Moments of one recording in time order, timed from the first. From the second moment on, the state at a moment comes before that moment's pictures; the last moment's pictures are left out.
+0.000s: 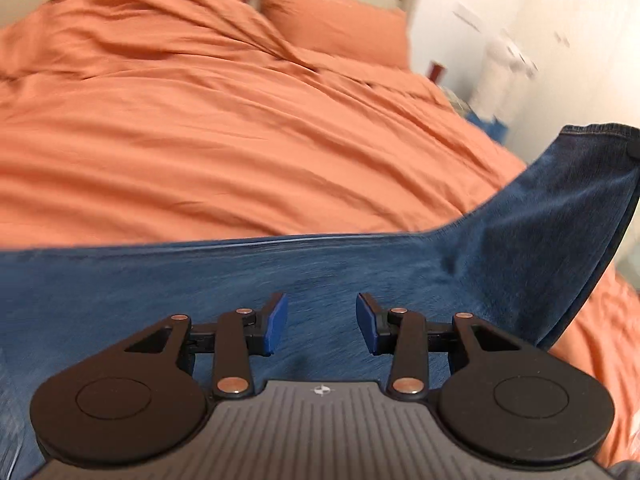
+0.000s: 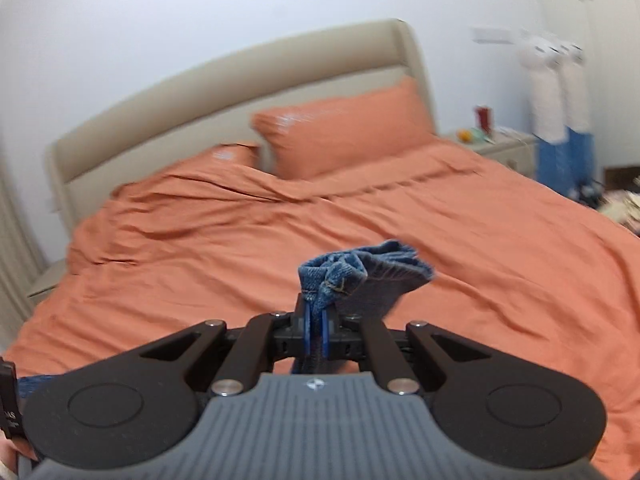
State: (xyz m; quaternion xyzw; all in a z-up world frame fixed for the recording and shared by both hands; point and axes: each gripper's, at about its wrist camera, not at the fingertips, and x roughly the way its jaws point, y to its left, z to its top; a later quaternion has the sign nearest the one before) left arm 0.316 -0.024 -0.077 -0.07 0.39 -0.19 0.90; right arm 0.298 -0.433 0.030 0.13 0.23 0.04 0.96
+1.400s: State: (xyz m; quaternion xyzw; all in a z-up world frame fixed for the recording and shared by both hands) left arm 0.319 0.088 -0.119 -0.32 0.42 -0.17 0.83; right arm 0.287 -0.216 -0.115 0.08 0.37 0.12 0.92
